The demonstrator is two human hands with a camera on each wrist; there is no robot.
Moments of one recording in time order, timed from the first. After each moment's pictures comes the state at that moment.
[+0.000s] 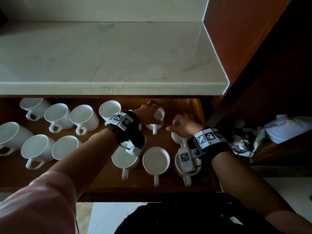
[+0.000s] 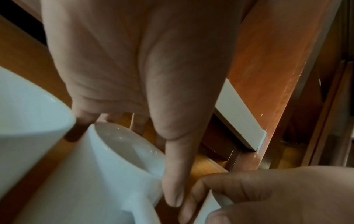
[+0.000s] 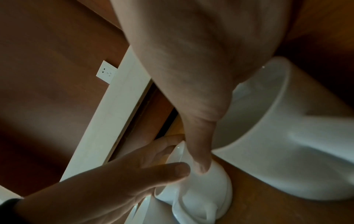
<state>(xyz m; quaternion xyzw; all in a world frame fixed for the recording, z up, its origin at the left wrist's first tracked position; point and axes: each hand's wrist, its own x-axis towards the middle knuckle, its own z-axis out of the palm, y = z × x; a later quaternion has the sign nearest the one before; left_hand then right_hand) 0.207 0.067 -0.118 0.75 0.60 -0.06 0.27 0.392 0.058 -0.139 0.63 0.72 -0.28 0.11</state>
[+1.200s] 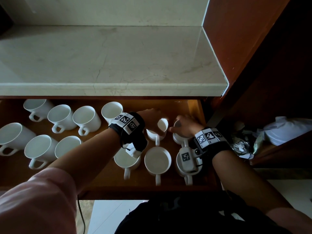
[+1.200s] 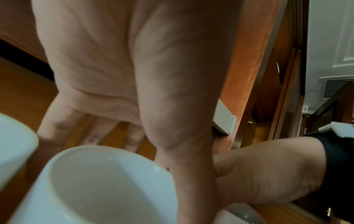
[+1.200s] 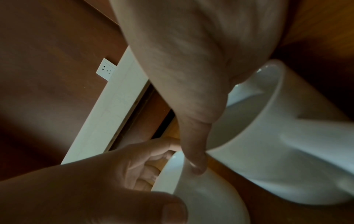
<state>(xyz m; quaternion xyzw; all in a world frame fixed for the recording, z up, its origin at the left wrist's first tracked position) 0.217 0.052 -0.104 0.81 0.52 -0.13 0.23 0.393 0.057 -0.138 0.63 0.71 -0.28 0.11</state>
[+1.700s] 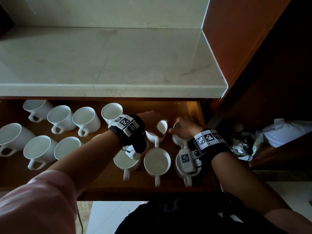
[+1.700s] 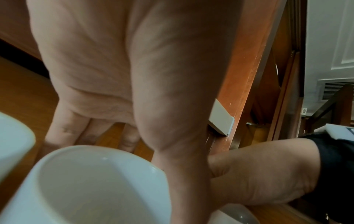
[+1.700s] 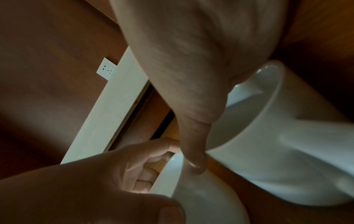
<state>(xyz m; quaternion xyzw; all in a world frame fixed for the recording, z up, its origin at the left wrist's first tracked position) 0.217 0.051 -0.105 0.81 0.52 -0.13 0.23 0.393 0.057 -0.138 0.63 0.72 -0.28 0.12</state>
